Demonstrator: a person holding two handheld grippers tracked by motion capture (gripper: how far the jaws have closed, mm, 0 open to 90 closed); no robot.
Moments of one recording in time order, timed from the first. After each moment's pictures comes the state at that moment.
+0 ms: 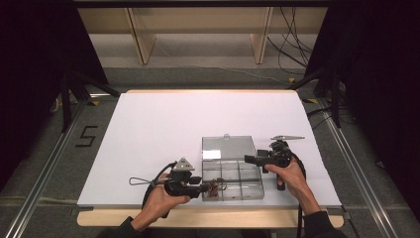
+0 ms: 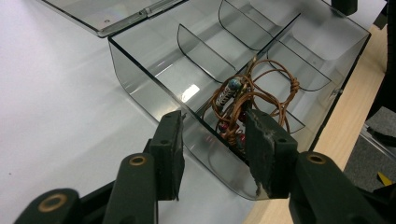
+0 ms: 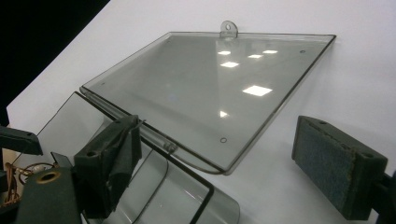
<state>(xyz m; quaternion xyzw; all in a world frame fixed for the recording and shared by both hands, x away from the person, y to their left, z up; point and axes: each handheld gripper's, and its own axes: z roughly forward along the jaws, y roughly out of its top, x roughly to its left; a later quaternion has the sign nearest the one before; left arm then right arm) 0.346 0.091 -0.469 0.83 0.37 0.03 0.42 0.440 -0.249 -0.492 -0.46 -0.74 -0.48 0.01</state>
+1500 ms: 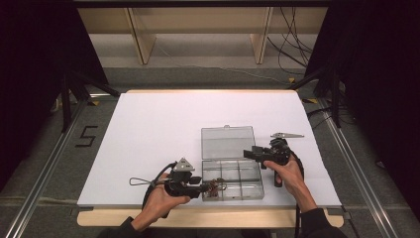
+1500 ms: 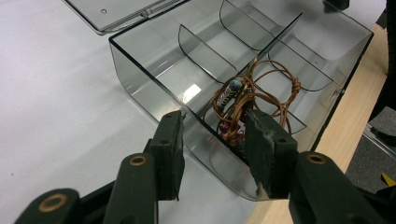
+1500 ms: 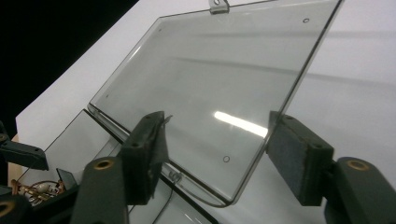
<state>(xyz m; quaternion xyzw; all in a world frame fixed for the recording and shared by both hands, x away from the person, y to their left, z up) 0.346 0.091 -0.469 0.84 0.36 0.04 0.41 0.446 -0.246 -0.490 -0.45 -0.73 -0.51 -0.01</state>
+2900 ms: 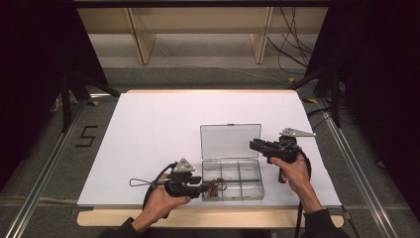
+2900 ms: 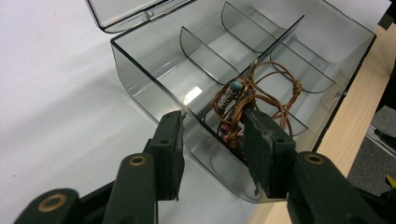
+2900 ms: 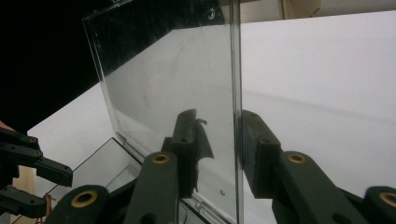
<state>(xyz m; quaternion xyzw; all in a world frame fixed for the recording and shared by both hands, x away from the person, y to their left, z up) 0.344 0.090 -0.470 0.83 0.37 0.05 0.42 0.431 -0.255 -0.457 -0.40 -0.71 -0.57 -0.06</state>
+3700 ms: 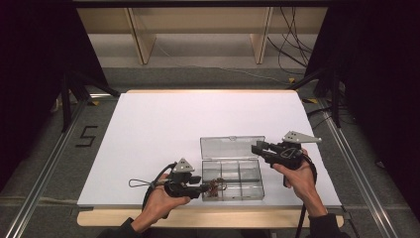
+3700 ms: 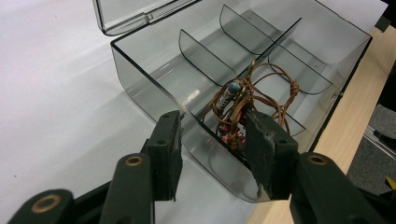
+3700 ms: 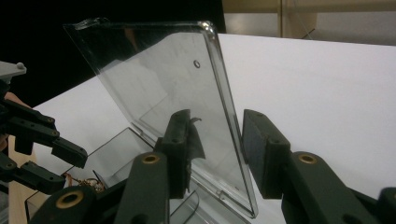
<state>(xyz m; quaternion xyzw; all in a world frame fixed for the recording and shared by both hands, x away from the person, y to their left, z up) 0.343 0.092 -0.468 0.83 0.36 0.05 0.42 0.402 -0.253 -0.436 -0.36 -0.74 -0.56 -0.10</state>
